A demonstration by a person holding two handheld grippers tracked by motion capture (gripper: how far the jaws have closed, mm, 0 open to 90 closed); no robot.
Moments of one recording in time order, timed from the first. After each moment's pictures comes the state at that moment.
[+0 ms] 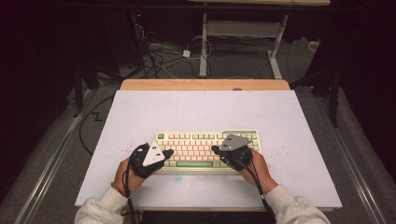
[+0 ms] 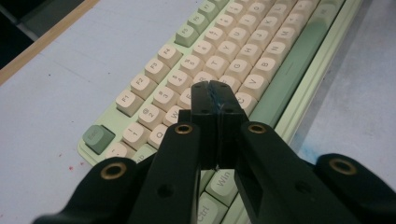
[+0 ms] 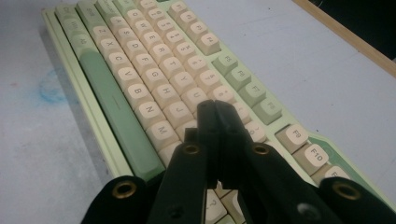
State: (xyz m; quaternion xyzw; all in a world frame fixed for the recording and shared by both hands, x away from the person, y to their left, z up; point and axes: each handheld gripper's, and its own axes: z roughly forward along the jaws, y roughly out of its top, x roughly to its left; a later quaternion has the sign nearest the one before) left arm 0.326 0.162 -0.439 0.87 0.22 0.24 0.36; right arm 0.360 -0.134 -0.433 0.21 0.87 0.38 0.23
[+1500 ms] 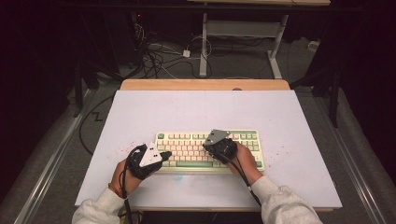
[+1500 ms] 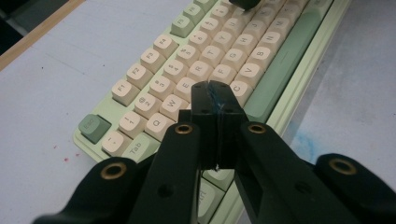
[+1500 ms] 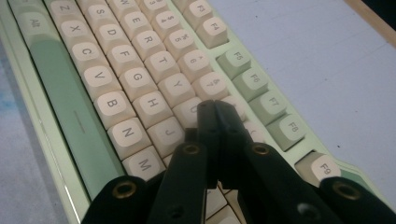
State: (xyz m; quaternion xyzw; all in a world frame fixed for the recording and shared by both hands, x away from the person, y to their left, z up) left arm 0.325 0.169 -0.440 0.88 0.22 0.22 0.37; right arm 0.388 -0.097 -0.446 0.20 0.90 0.32 0.22
